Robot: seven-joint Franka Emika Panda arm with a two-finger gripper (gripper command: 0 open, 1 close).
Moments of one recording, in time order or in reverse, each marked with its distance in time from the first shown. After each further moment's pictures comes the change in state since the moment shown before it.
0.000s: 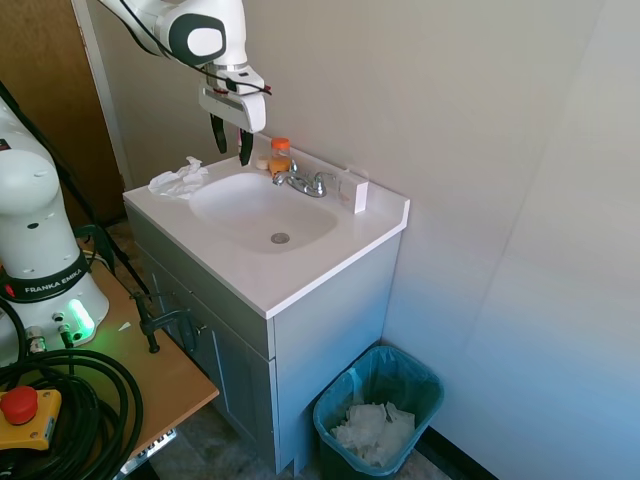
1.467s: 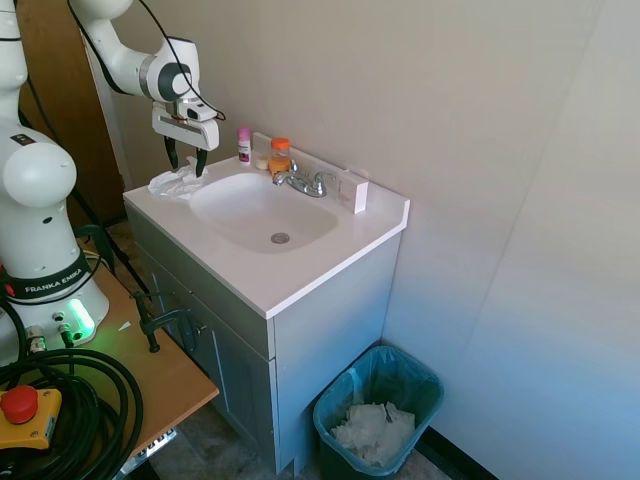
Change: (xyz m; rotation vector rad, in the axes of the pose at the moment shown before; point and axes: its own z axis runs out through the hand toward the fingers) arm -0.150 -0.160 0.140 -0.047 -0.095 -0.294
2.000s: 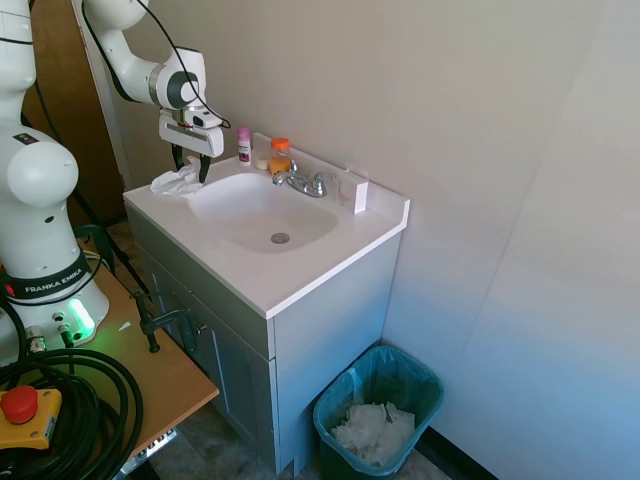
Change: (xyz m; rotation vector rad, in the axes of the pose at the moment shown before) arm 0.007 -0.005 0.005 -0.007 -0.002 0.010
